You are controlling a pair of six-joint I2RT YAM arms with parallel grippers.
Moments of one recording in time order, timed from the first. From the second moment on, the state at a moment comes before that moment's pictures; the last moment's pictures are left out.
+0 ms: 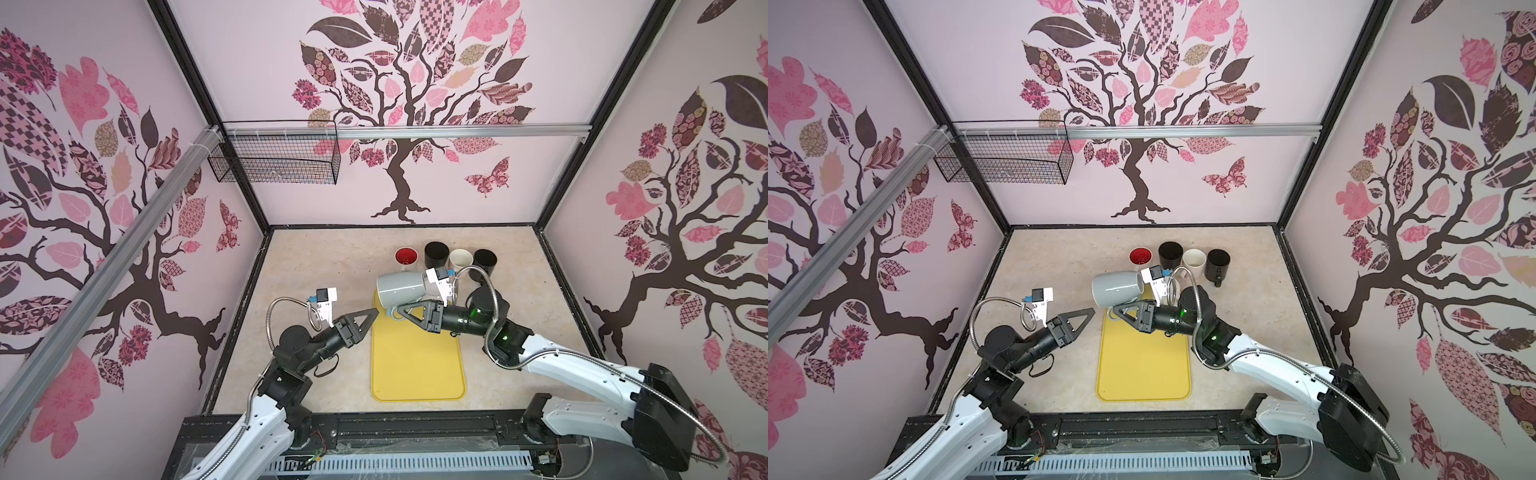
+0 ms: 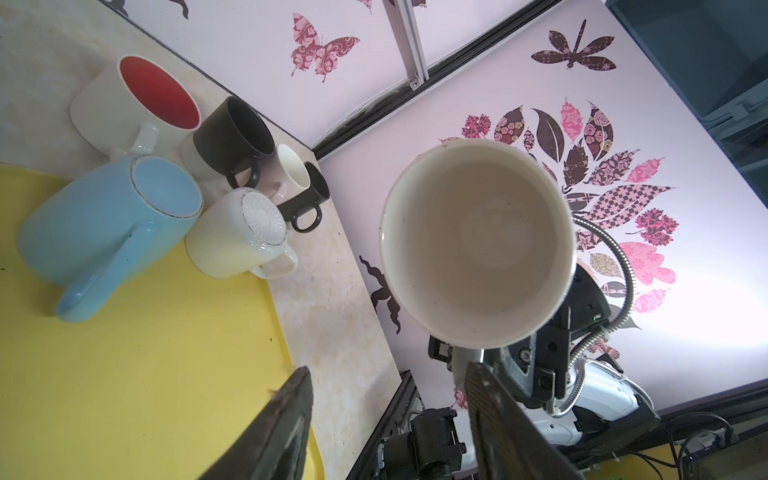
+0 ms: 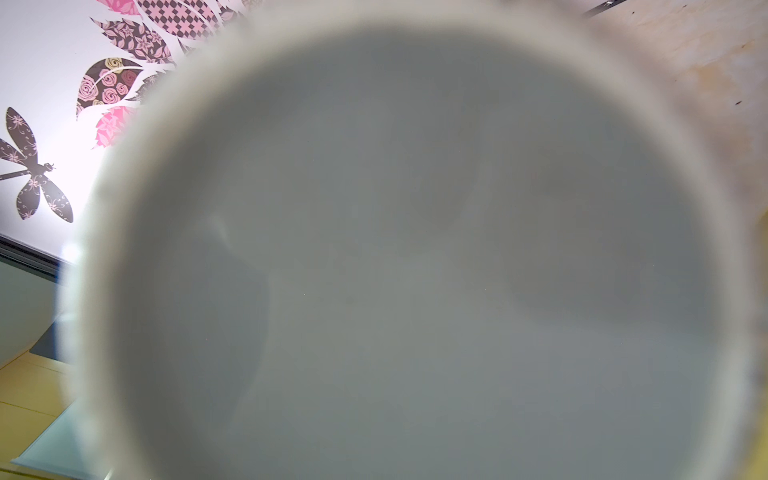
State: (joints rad) left arm -0.49 0.57 0.31 0.32 0.46 -1.05; right arm 0.81 1.19 0.69 0.49 -0.52 0.96
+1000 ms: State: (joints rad) left arm -0.50 0.67 0.31 0.48 0.51 -1.14; right arm 0.83 1.40 0.69 0.81 -0.59 1.12
